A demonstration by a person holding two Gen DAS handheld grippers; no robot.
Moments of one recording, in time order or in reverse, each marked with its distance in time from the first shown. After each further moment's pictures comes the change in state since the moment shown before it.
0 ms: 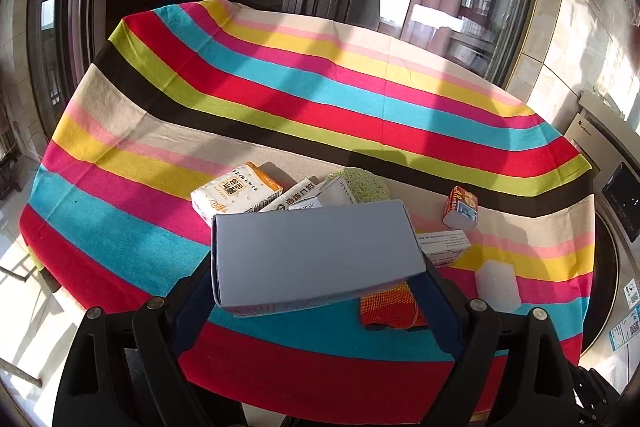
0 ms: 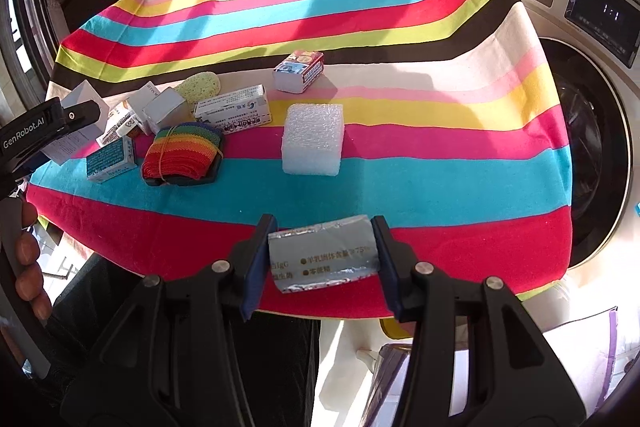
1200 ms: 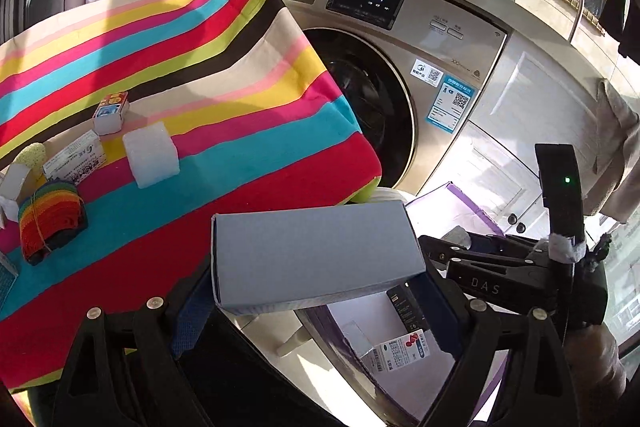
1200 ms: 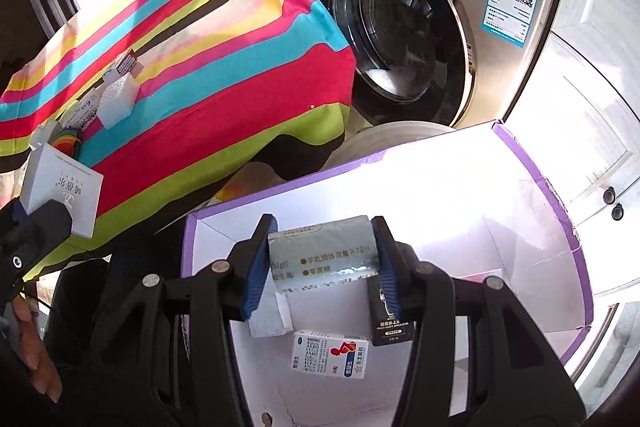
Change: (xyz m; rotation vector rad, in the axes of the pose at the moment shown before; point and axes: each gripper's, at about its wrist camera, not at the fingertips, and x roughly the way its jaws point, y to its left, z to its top) left arm -0.057 -0.172 -0.121 0.630 0.273 -0.721; right arm -0.075 -0.135 -0.110 0.426 0.101 -0.281
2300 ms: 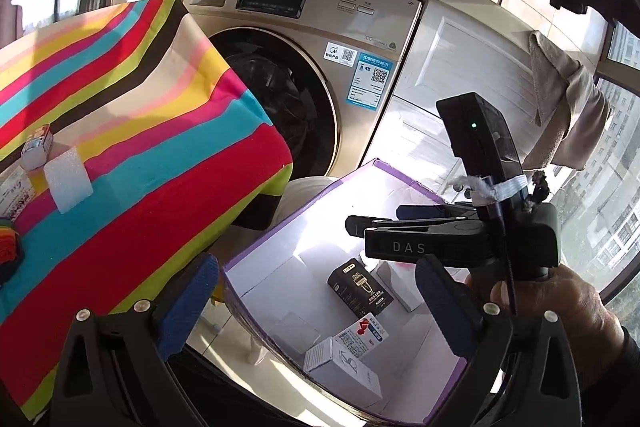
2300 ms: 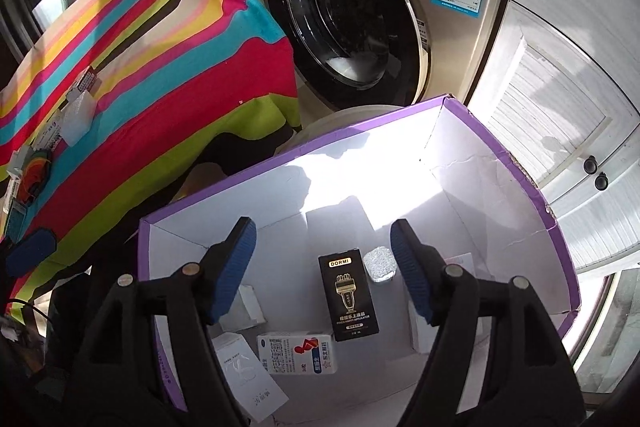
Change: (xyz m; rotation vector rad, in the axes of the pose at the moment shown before) left arm 0.002 -0.040 -0.011 0.156 -0.008 -0.162; right arm 0.003 -0.032 -0.003 0.090 0.033 -0.070
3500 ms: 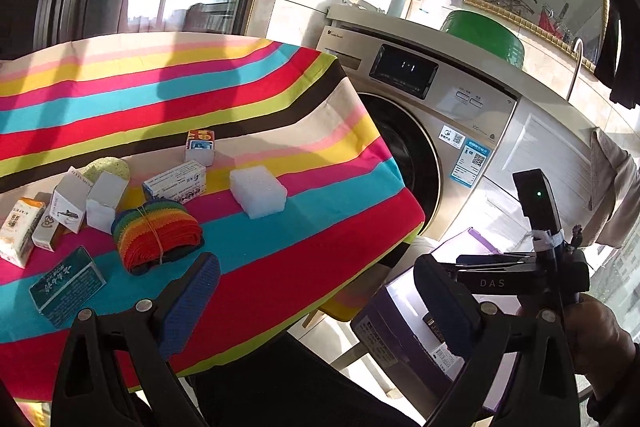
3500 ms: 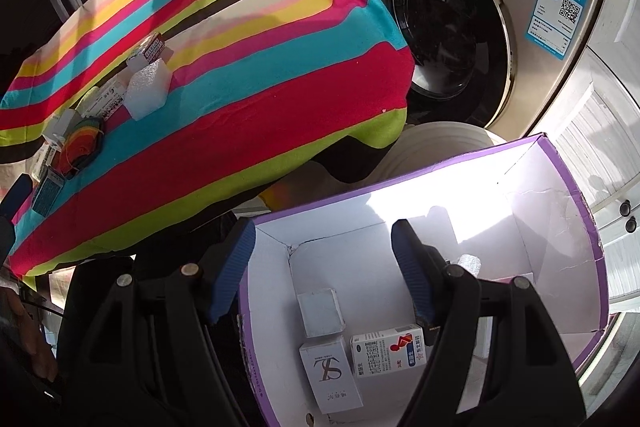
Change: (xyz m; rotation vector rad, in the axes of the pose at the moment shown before) left arm -0.102 0.114 -0.029 -0.217 -0.219 0.233; right arm -0.003 0.085 0.007 -0.143 0.026 0.115
